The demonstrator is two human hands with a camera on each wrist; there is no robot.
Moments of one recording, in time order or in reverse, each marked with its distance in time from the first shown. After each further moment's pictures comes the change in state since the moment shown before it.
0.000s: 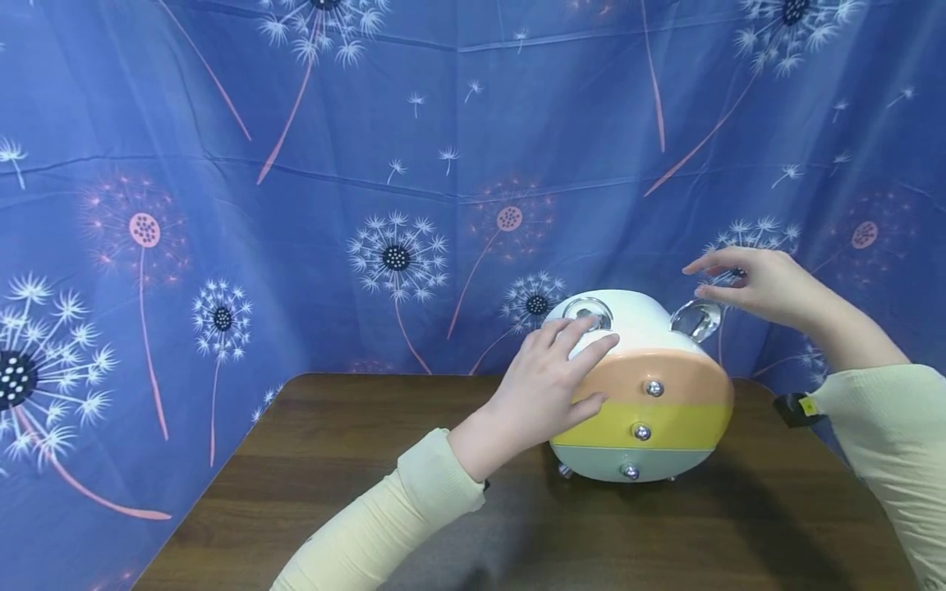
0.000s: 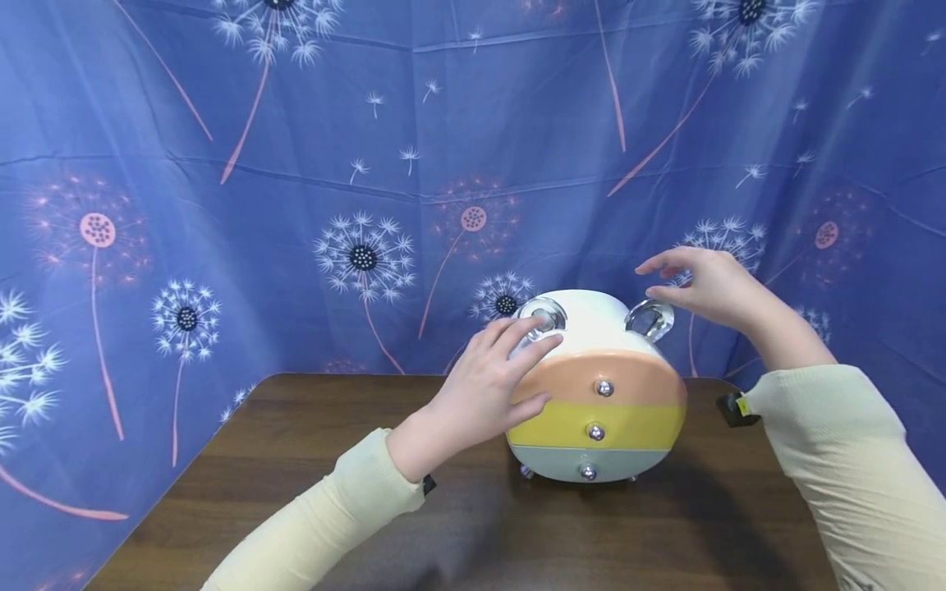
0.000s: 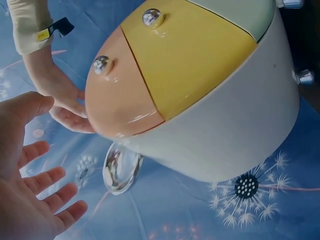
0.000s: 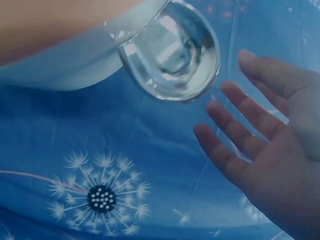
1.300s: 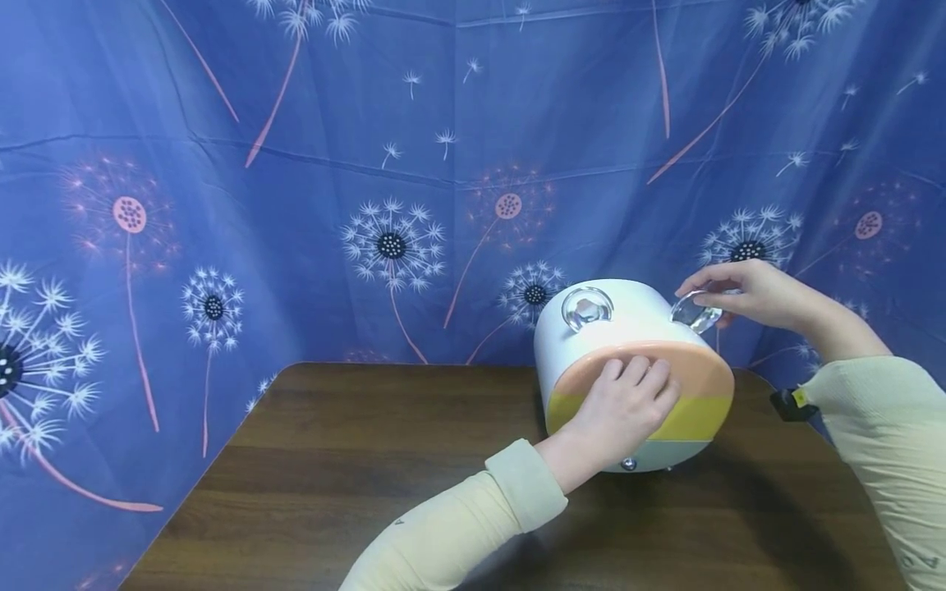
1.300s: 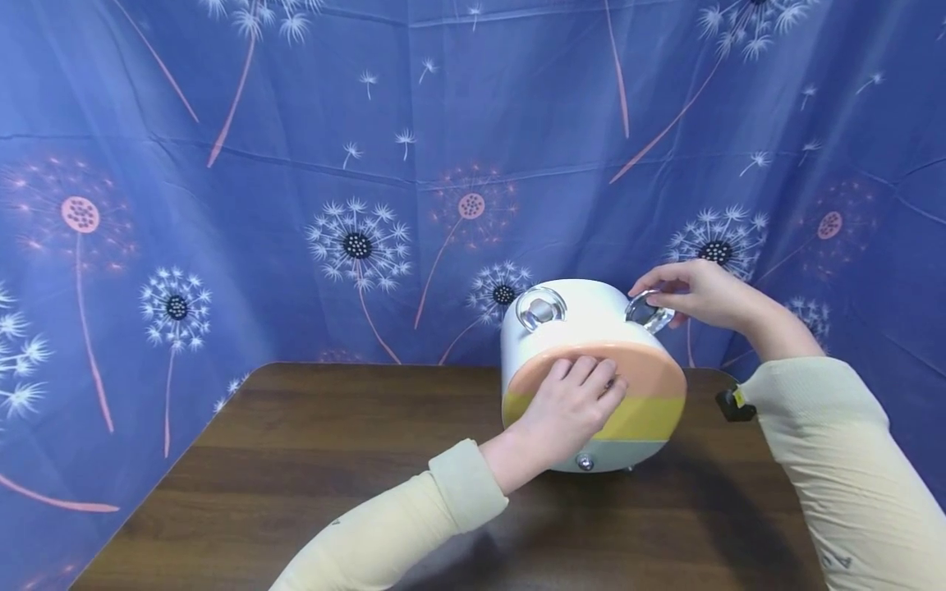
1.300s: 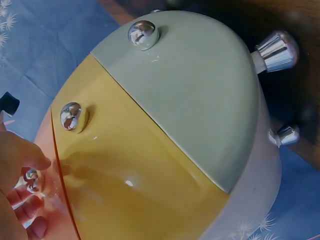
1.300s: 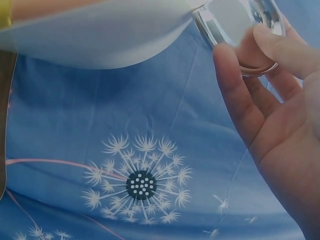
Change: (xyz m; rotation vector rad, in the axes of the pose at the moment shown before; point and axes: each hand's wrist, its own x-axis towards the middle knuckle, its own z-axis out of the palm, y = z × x) left_hand 0.017 0.058 0.086 0.317 -0.009 0.154; right_hand 0.005 0.025 0.026 0.214 -0.136 -0.044
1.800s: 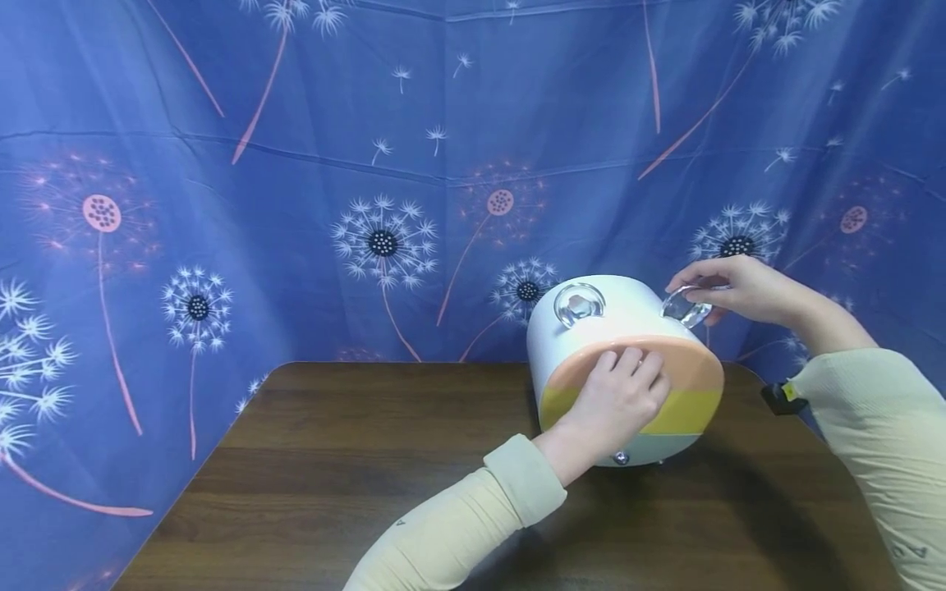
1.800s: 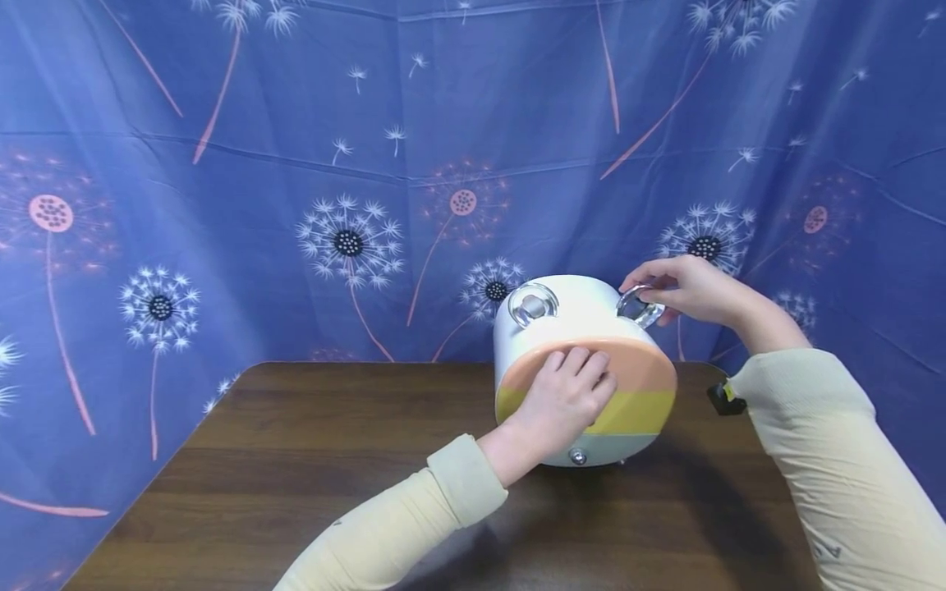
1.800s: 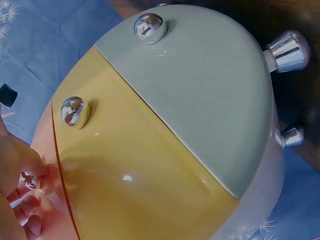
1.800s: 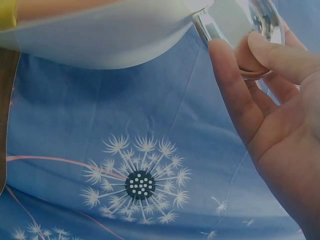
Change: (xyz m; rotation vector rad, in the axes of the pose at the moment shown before) left_hand 0.007 -0.001 0.000 0.043 -0.022 0.007; right_hand 0.000 -0.006 -0.002 0.009 -0.033 0.030
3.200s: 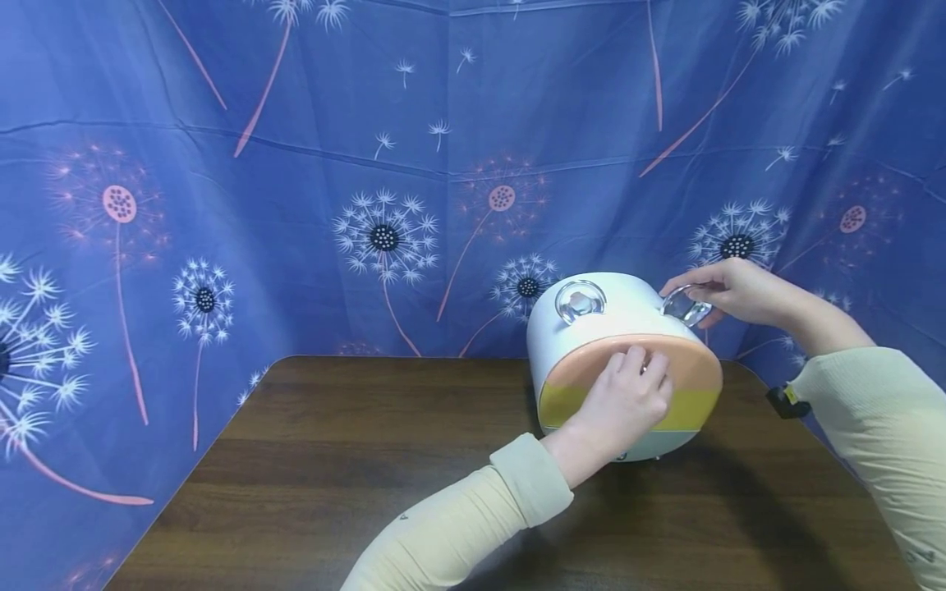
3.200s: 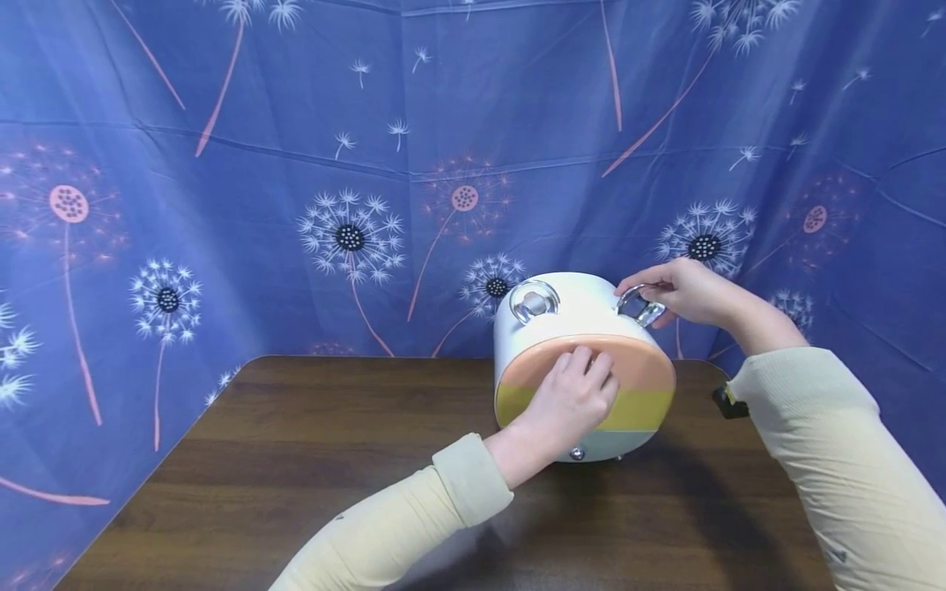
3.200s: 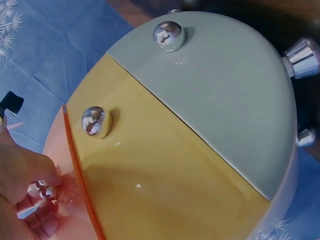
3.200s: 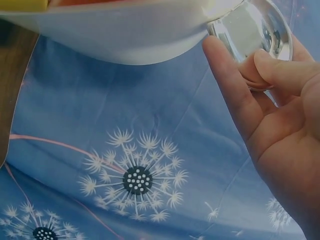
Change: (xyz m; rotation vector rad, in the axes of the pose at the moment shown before) left_hand 0.006 0.006 -0.012 0.059 -0.044 0.012; right_hand -0.001 -0.006 0.003 0.031 -0.062 0.040
